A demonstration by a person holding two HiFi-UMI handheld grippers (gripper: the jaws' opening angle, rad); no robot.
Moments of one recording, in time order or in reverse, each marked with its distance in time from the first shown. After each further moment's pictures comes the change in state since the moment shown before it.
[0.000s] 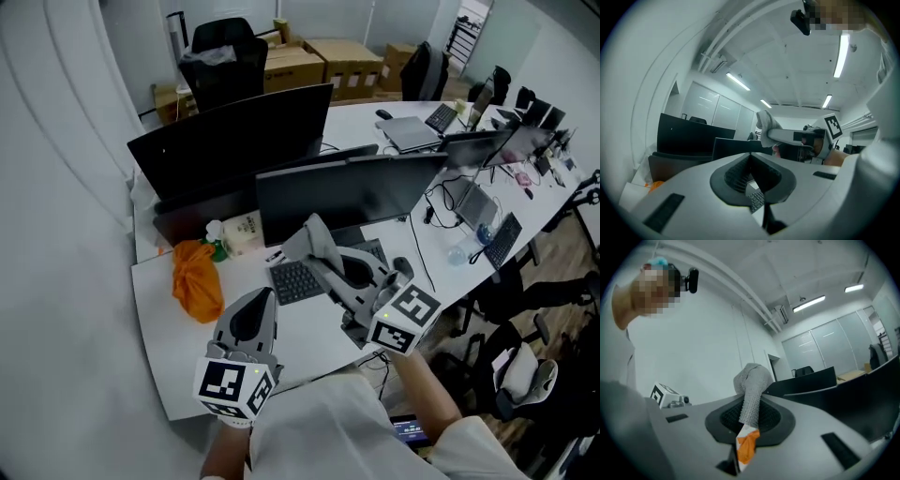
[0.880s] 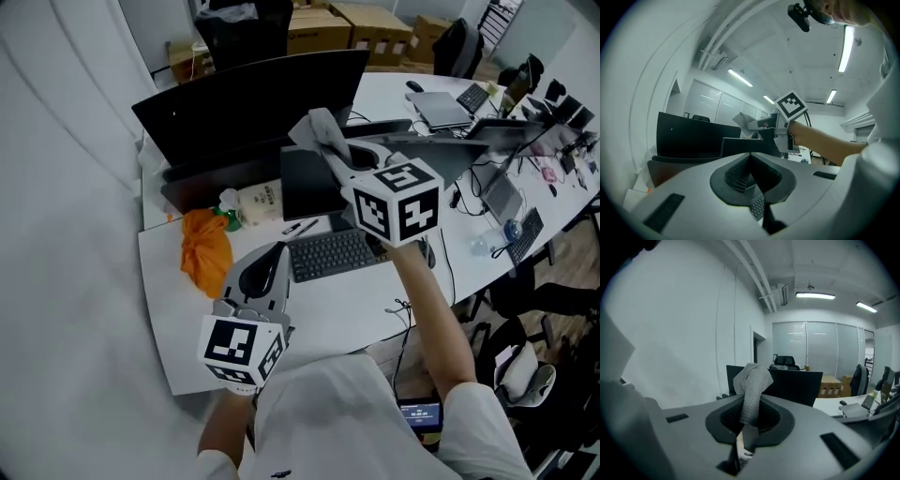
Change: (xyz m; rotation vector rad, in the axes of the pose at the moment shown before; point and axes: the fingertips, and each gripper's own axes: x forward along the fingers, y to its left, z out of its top) left arm 0.053 0.045 0.005 0.019 0.028 0.024; right arm 0.119 -0.132 0.019 -0.155 0.323 -0.268
